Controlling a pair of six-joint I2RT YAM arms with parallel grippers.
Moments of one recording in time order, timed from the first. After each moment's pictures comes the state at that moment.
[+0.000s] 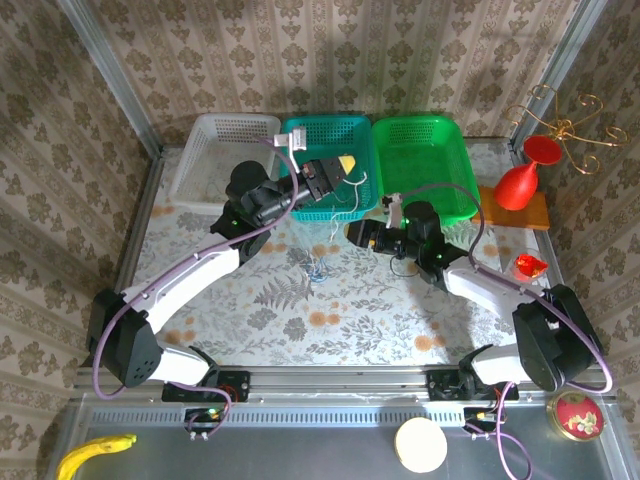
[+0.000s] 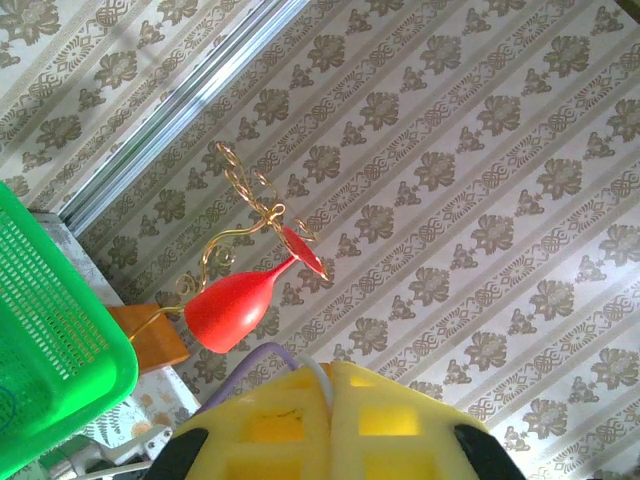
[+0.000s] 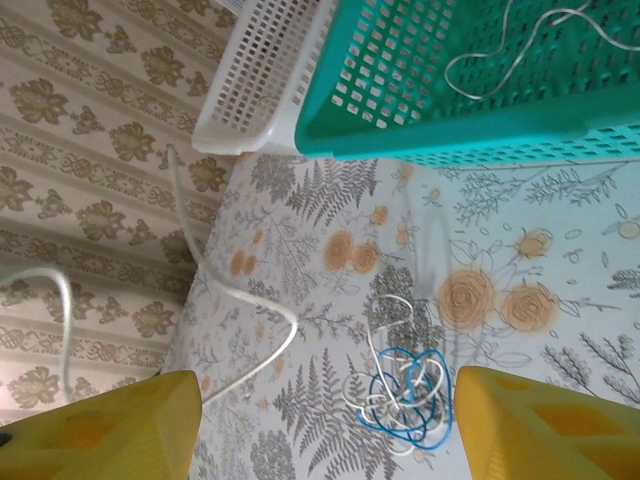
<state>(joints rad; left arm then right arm) -0.71 1.39 1.14 0.49 0.50 -0.95 0.44 1.37 0.70 0.27 -0.45 0.74</state>
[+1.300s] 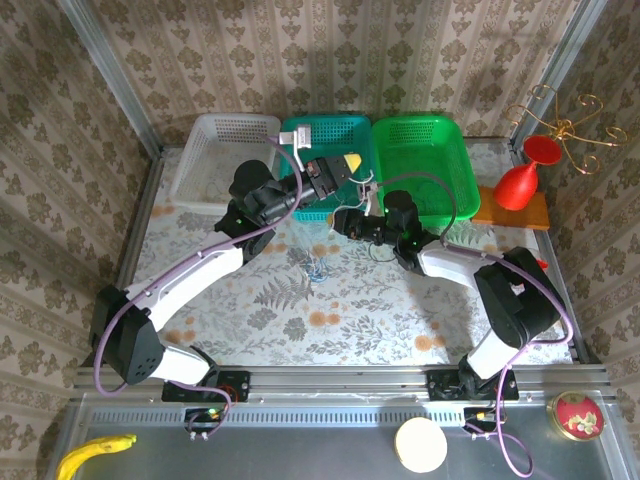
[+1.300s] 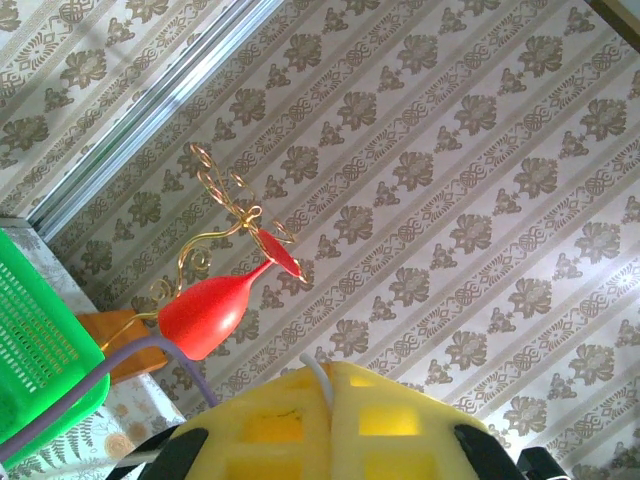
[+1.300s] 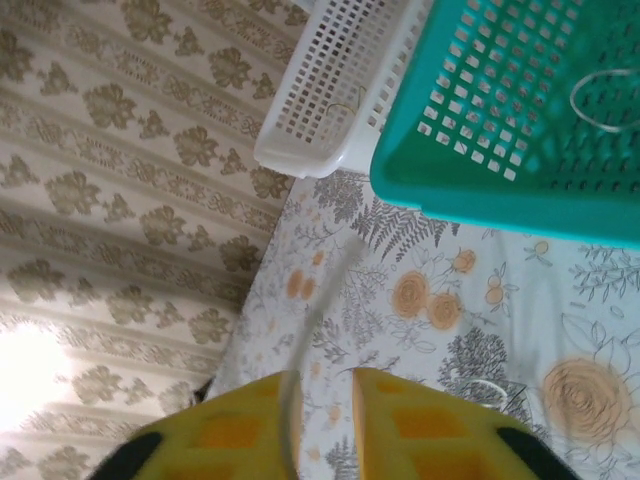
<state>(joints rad) -0.73 1.41 1.17 0.51 0.50 -0.97 0.48 1.63 0.84 0.51 -0.54 0.82</state>
